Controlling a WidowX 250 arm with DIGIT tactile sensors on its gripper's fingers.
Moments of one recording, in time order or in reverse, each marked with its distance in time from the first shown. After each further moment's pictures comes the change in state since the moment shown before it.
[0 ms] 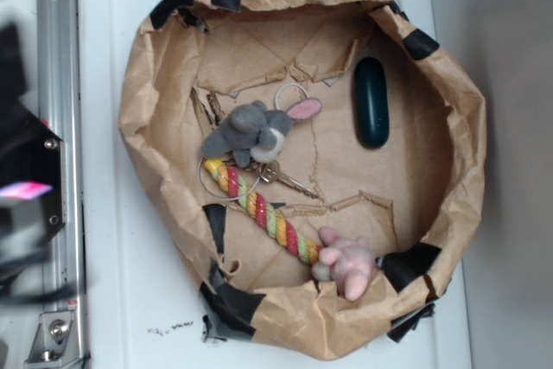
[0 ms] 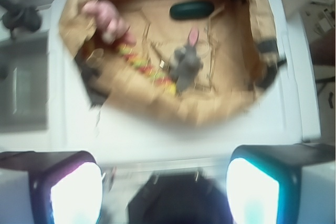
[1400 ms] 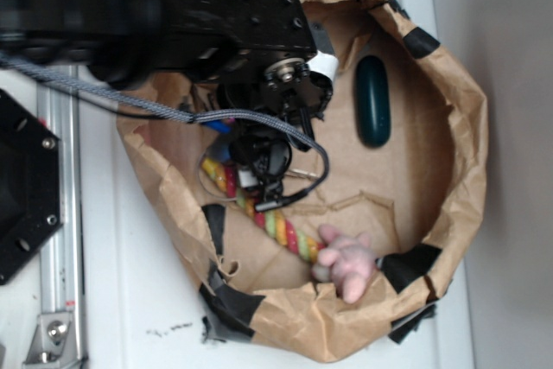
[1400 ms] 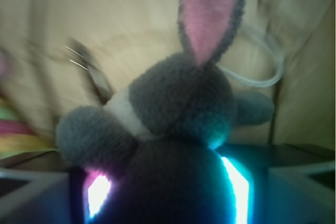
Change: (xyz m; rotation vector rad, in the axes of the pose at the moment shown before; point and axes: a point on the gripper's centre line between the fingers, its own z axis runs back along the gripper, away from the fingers) arm 0.062 -0.008 -0.138 -0.063 0.022 0.007
